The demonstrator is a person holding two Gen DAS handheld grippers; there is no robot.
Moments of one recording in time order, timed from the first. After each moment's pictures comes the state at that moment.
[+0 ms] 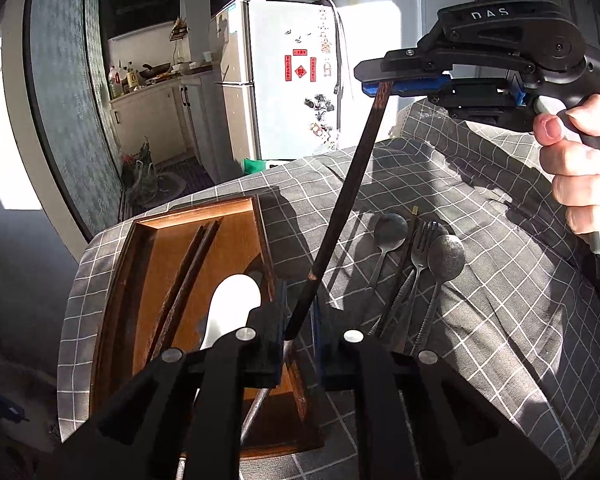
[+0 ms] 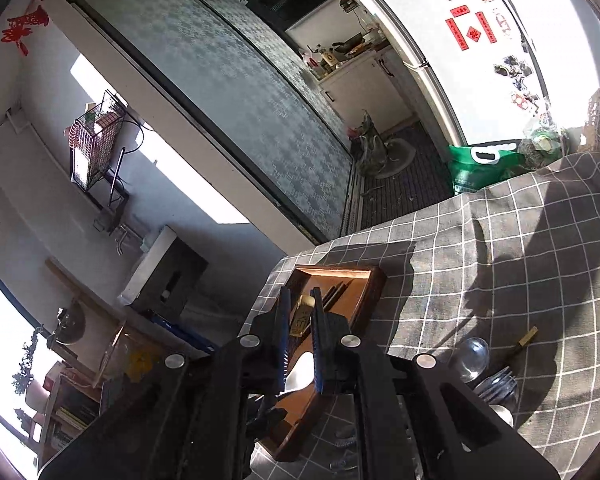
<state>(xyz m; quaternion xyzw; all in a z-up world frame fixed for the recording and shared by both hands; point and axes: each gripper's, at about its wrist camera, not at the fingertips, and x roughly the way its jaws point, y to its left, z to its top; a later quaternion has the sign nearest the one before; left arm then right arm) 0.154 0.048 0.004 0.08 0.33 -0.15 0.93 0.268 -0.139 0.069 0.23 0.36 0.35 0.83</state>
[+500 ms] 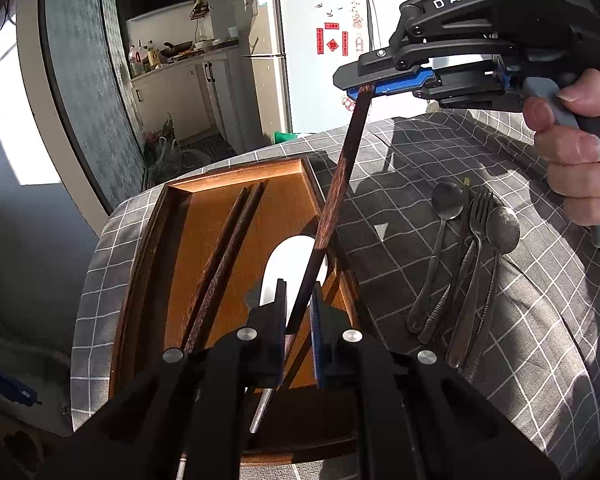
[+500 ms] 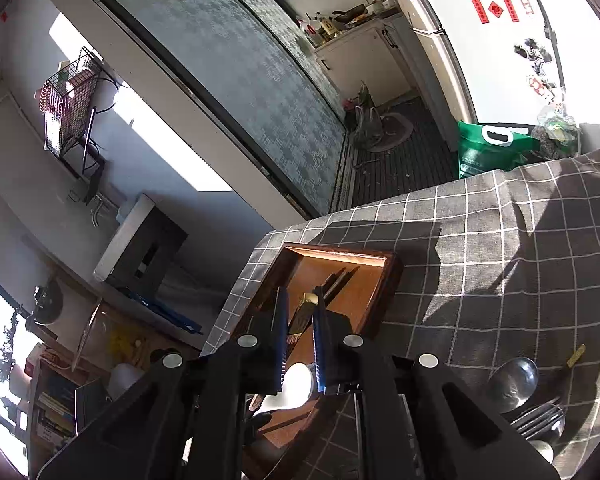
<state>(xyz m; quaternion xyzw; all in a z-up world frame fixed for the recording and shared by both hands) 0.172 0.077 -0.021 0.09 0.37 -0.10 0.92 0.302 -0.081 0.036 0.19 0.41 0.33 0.83</state>
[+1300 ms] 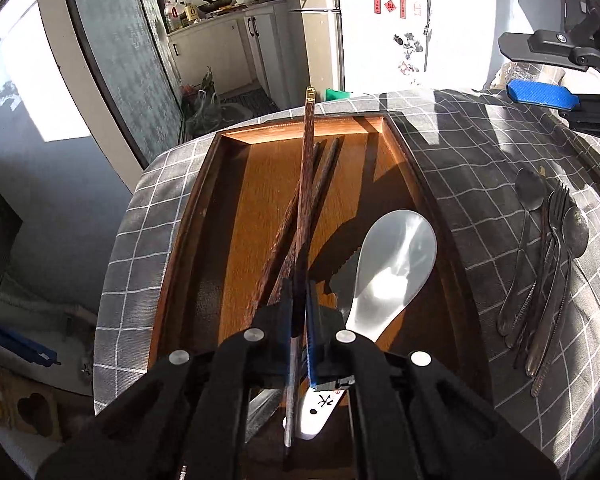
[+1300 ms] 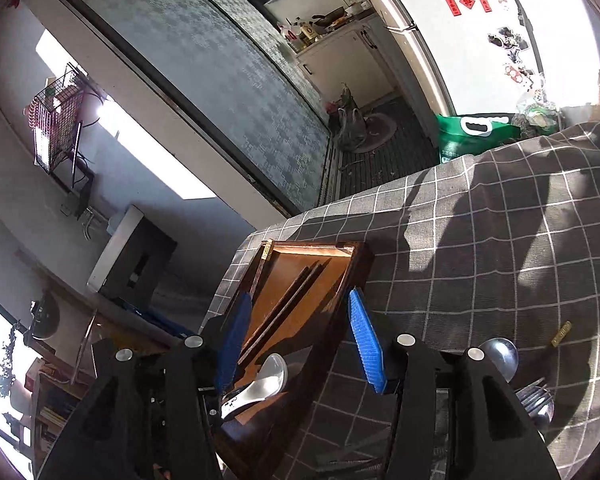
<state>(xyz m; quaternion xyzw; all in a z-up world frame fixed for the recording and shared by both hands) 0.210 0.109 -0.042 0.09 0.44 -0.02 0.89 0.288 -0.120 0.026 0.21 0.40 0.31 0.84</state>
